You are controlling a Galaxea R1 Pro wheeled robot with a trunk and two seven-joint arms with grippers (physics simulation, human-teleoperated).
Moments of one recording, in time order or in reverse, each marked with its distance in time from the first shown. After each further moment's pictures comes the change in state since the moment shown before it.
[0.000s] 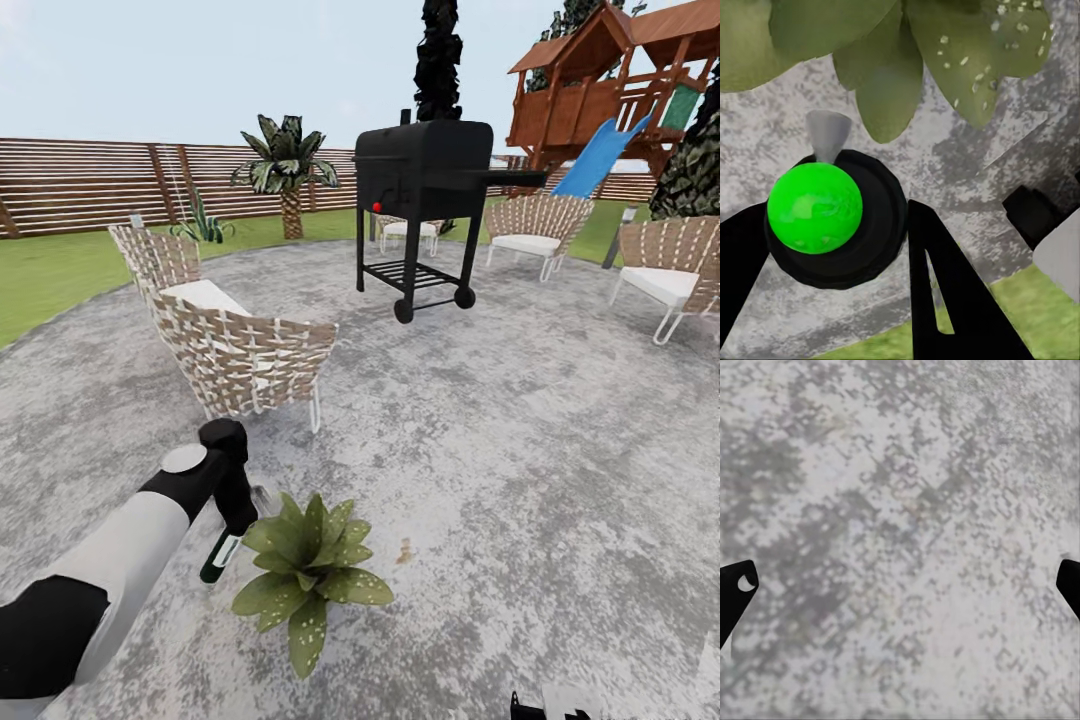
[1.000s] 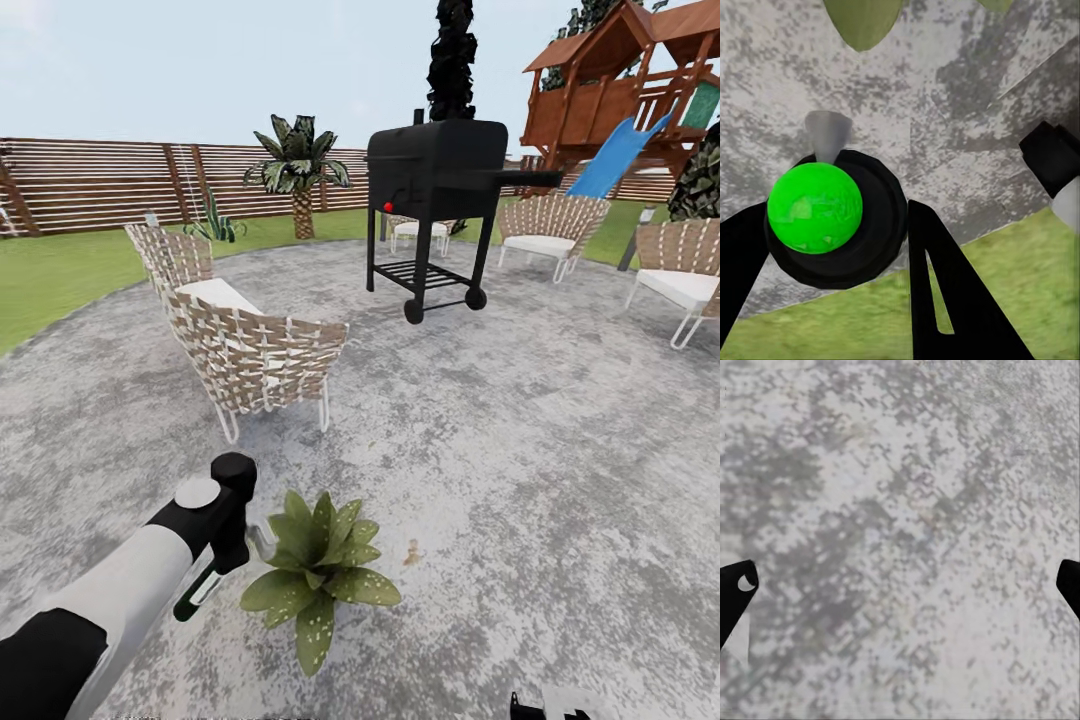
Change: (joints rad) left arm 0.100 -0.004 -0.100 0.006 -0.092 0.013 0.000; right arm 0.000 0.001 0.001 0.000 0.000 0.000 -0.001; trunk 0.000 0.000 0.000
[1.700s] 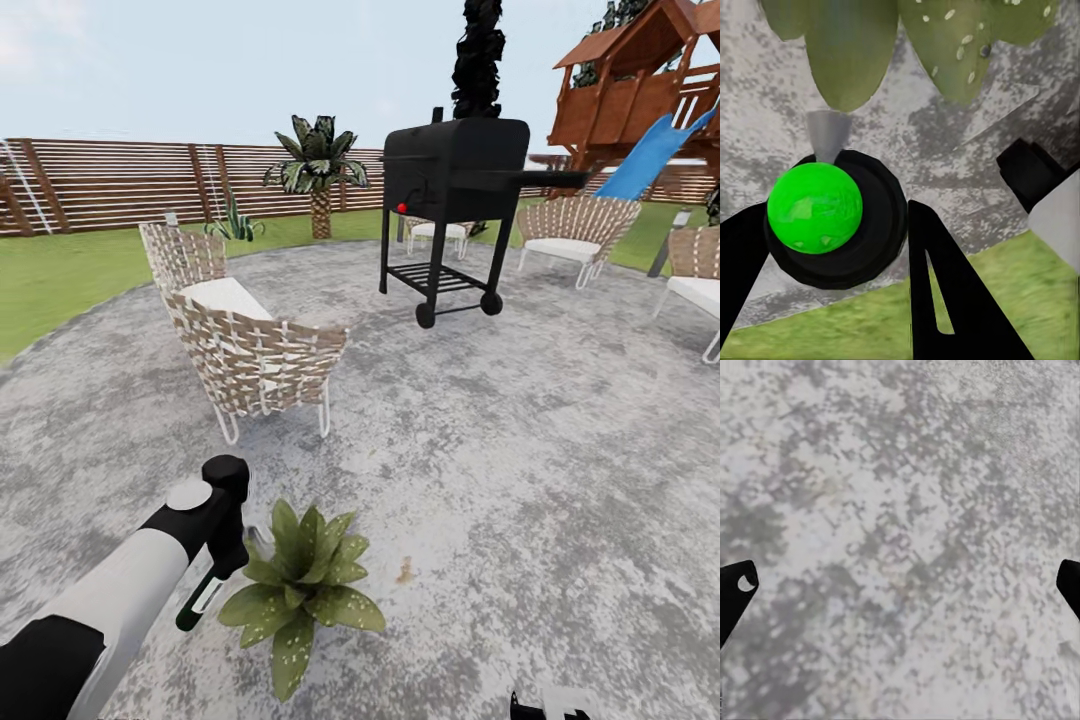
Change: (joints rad) left arm 0.016 0.002 0.086 0.000 0.001 0.005 0.000; right arm 0.000 0.000 -0.001 0.000 0.000 0.000 0.000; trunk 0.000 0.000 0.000
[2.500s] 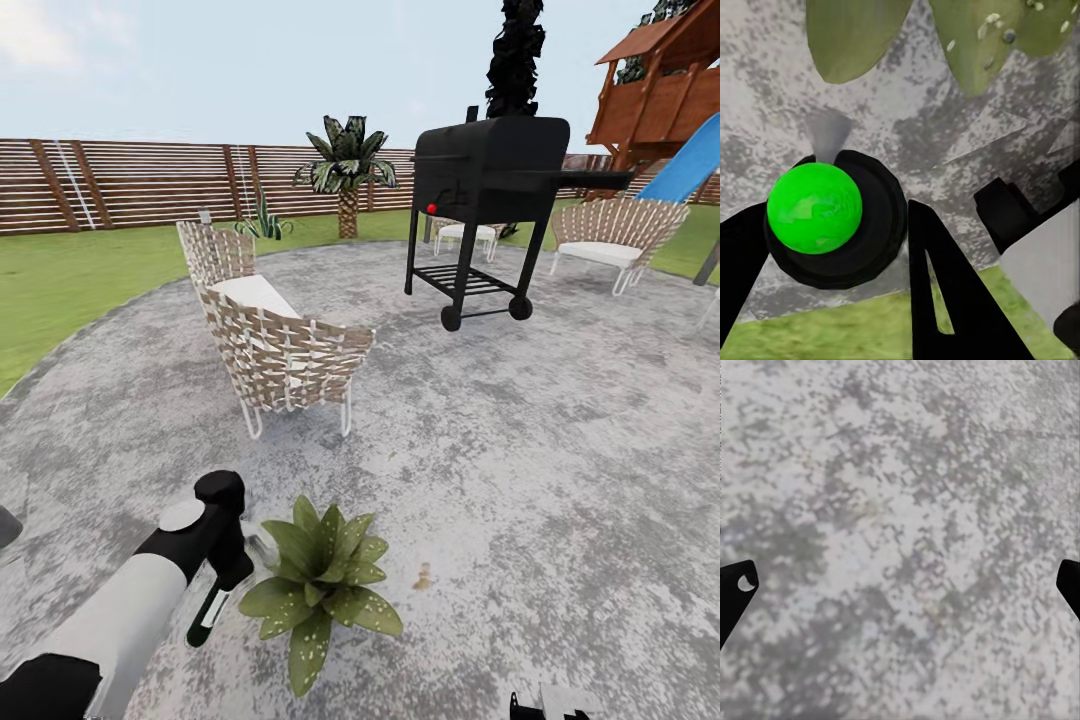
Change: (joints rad) left arm 0.086 -0.025 0.139 -0.068 0.003 0.078 0.086; right arm 0.000 0.000 0.002 0.001 0.001 0.002 0.002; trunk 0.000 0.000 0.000
